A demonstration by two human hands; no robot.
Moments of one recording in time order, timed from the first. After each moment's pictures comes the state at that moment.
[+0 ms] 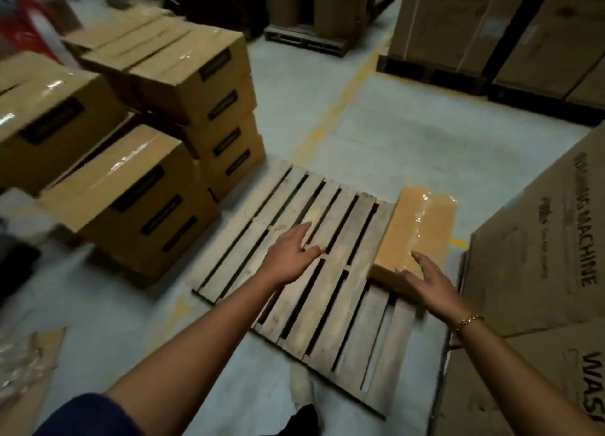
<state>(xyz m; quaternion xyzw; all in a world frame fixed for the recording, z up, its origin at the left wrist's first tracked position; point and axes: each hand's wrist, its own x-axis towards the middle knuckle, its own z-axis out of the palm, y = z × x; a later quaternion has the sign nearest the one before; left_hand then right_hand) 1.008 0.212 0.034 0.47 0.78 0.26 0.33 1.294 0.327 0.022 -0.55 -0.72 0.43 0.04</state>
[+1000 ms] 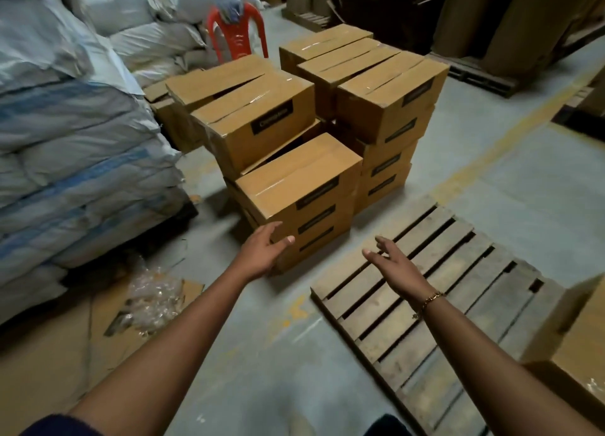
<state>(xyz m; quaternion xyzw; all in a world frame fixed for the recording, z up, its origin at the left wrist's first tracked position) 0.590 -0.158 0.087 0.21 0.88 0.35 0.24 0.775 0.072 0.070 -0.33 -0.76 0.56 -0.01</state>
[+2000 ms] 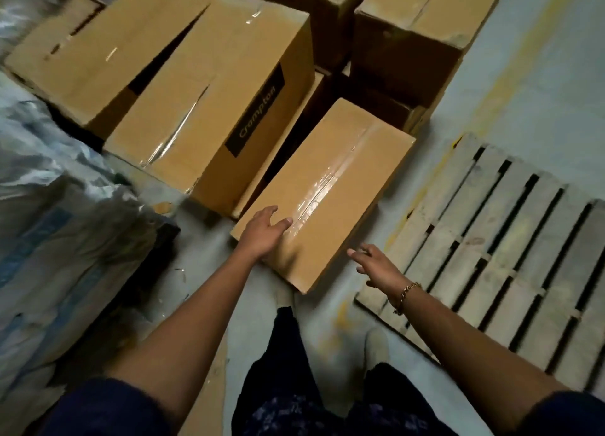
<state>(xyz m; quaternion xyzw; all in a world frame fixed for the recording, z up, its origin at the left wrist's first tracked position) 0.105 0.000 -0.077 0.19 0.87 0.24 0.39 0.334 0.137 -0.123 -0.50 -0.55 0.66 -0.13</state>
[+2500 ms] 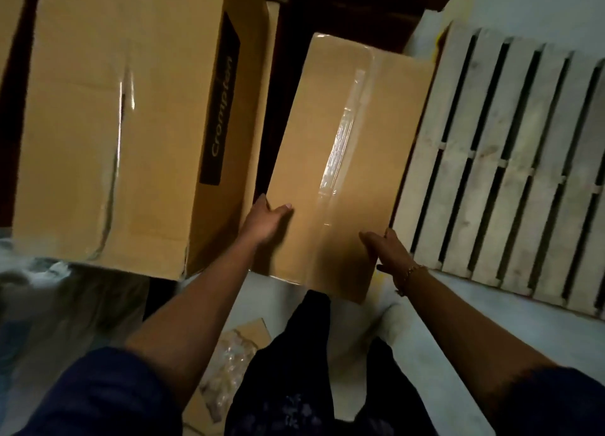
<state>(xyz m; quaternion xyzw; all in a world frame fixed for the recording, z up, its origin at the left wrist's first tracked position) -0.052 0.058 -0.202 0.17 0.82 0.15 0.53 0.217 0.105 -0.241 -0.69 -0.32 0.65 -0.03</state>
